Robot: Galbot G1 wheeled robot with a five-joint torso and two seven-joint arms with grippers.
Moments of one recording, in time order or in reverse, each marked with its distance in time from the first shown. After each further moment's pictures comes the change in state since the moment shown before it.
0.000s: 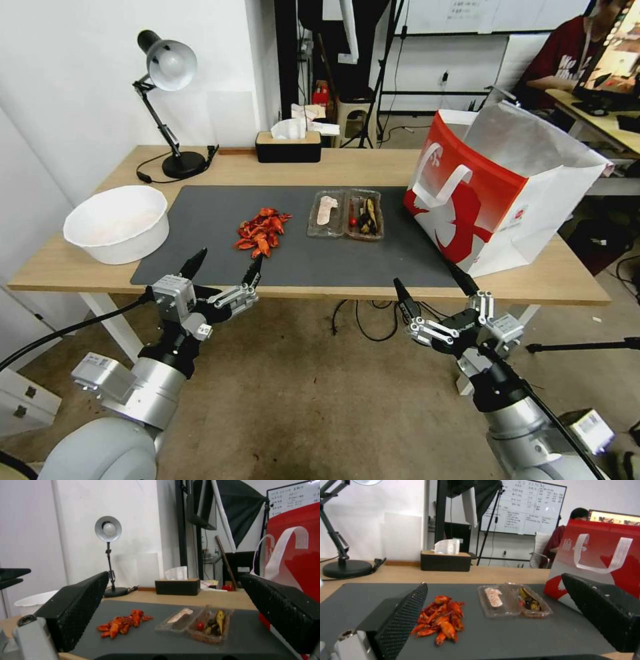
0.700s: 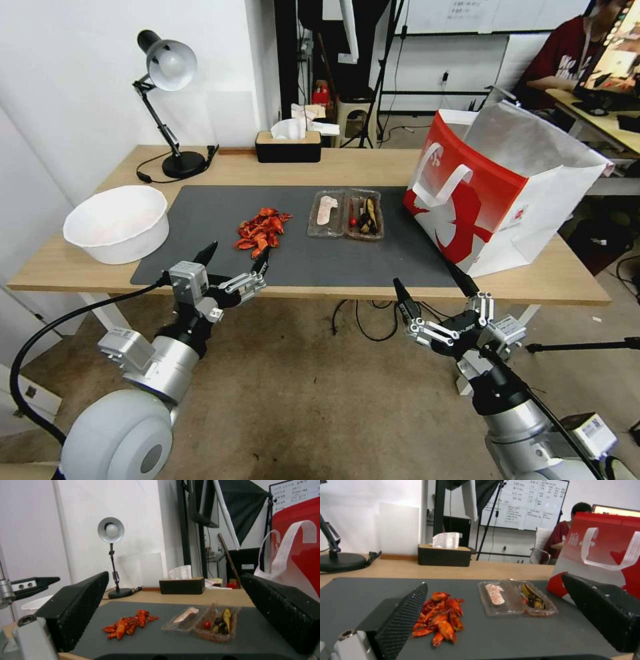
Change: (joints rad) left arm -0.133 -0.007 0.051 0.074 -0.018 0.070 -0.027; right arm 0.005 0.002 -0.027 -0.003 0.009 -0.012 0.005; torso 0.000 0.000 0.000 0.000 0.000
